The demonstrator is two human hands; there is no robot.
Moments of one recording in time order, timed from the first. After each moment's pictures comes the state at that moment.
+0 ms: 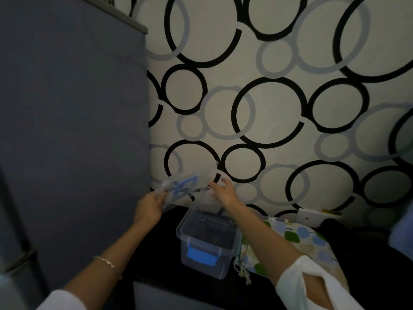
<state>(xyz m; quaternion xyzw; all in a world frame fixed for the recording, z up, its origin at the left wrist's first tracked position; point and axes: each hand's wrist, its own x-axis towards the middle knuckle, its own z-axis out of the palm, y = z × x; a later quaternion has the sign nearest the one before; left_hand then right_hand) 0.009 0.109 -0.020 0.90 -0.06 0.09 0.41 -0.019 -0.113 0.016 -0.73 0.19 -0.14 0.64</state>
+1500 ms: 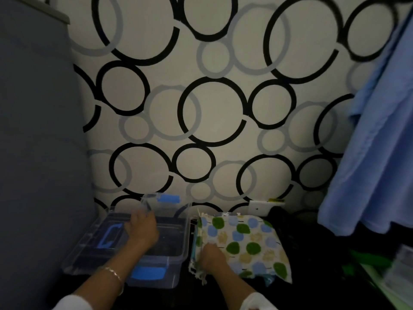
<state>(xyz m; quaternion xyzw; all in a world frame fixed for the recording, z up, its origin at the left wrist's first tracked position) -0.020 -0.015 -0.056 0.98 -0.16 0.01 0.12 -0.123 -0.192 -0.132 -0.93 0.30 0.09 0.20</state>
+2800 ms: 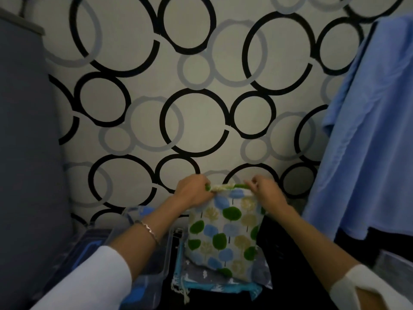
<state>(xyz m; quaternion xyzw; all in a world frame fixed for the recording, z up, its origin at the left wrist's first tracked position) -0.053 -0.161 0.088 0.85 -0.45 0.09 0.25 -0.183 -0.368 0.082 -0.92 0.23 -0.28 0.16</state>
